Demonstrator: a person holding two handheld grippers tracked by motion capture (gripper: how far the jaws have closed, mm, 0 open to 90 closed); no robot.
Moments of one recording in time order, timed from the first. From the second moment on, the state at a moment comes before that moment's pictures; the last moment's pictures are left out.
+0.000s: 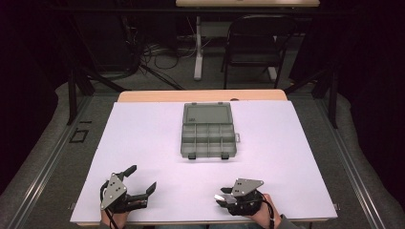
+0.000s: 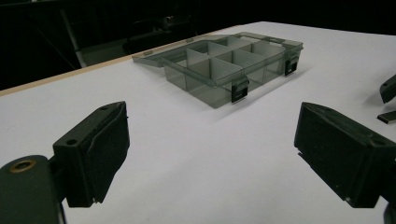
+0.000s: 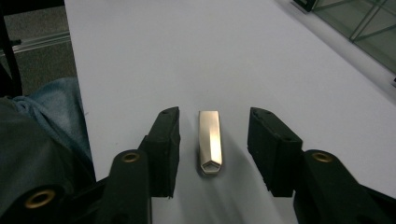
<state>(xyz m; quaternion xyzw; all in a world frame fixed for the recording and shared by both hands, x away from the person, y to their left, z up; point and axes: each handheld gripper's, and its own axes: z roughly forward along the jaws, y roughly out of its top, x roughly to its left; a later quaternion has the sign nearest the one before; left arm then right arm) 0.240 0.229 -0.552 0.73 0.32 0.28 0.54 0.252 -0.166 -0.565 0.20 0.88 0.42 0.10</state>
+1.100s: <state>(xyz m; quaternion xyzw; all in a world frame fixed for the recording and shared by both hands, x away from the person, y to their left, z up) 0.240 0.229 -0.552 0.73 0.32 0.28 0.54 0.251 -0.166 -0.563 0.18 0.88 0.43 0.10</state>
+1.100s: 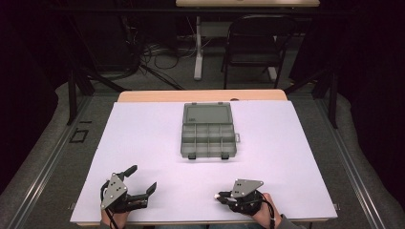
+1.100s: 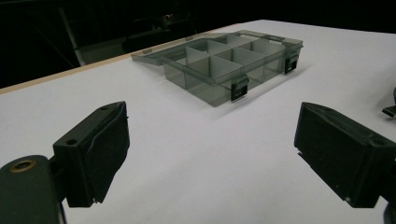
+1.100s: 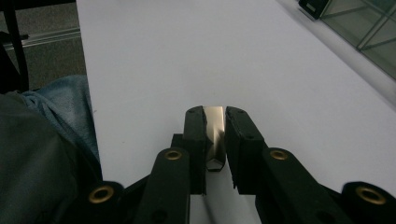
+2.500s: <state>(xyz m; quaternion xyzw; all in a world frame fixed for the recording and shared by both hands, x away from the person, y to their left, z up) 0.240 0.228 -0.552 0.73 0.32 0.29 0.53 0.256 -0.187 -0.539 0.21 0.86 0.45 0.15</state>
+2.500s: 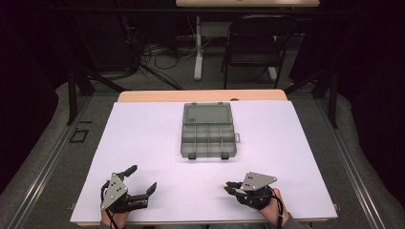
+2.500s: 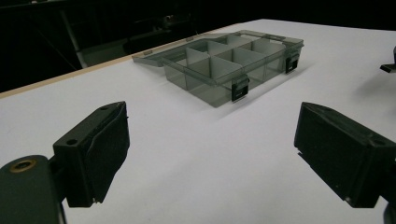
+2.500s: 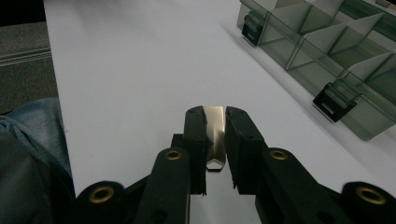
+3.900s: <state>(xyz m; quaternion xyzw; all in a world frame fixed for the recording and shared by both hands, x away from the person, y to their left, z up) 0.240 0.229 -0.551 0.73 0.32 0.29 0.53 0.292 -0.193 -0.521 0.23 0.84 0.46 0.20</state>
